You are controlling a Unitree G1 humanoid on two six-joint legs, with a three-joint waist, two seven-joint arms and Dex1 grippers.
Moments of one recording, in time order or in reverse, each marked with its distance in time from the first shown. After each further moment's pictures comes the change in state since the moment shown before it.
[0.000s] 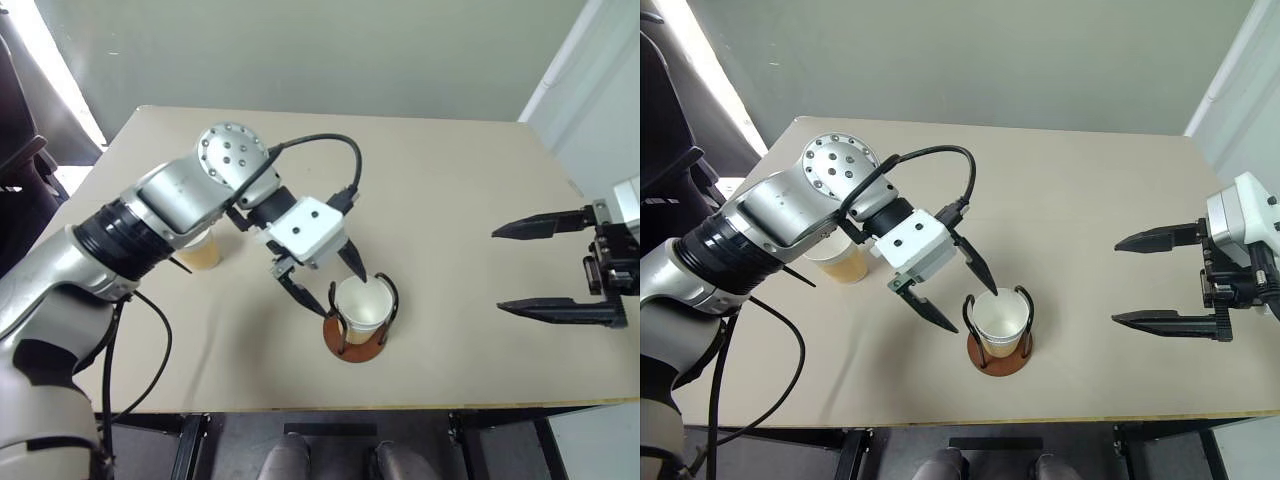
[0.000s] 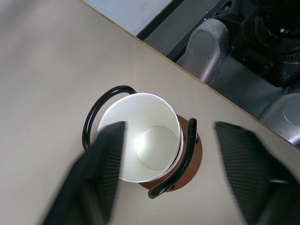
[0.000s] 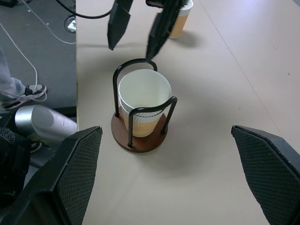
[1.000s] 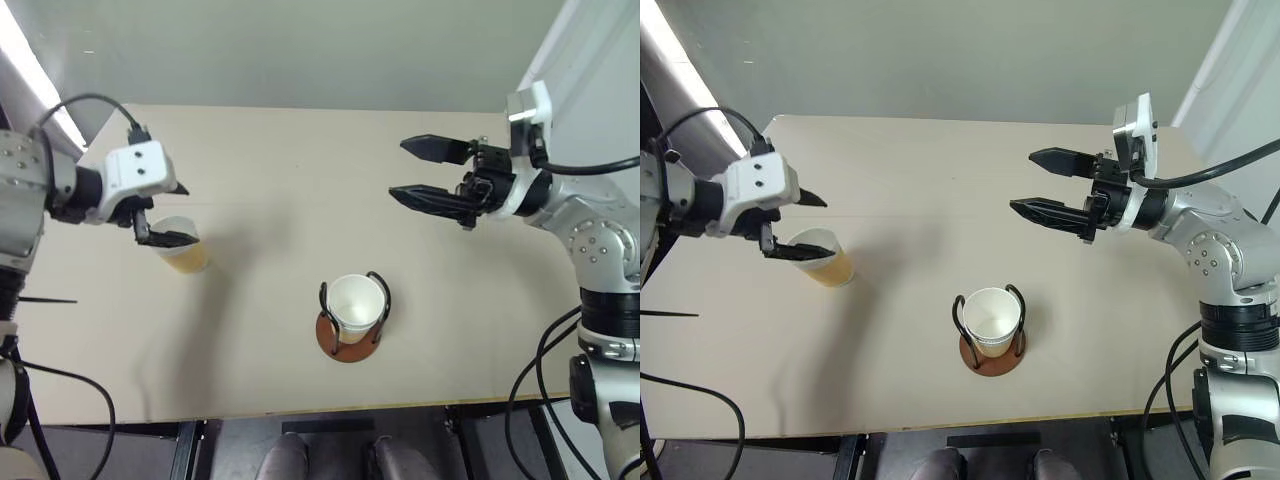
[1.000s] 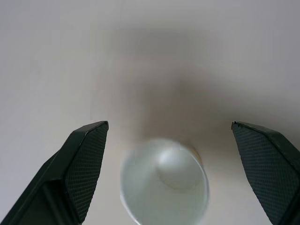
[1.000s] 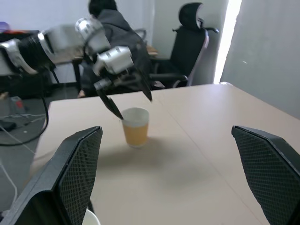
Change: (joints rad) left arm 0.499 0.307 0.683 0.199 0.502 0.333 0.242; right arm -0.531 0.584 0.392 0.361 -0.073 -0.059 -0.269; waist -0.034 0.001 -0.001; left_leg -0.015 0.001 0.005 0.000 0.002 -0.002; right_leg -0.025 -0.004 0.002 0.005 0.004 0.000
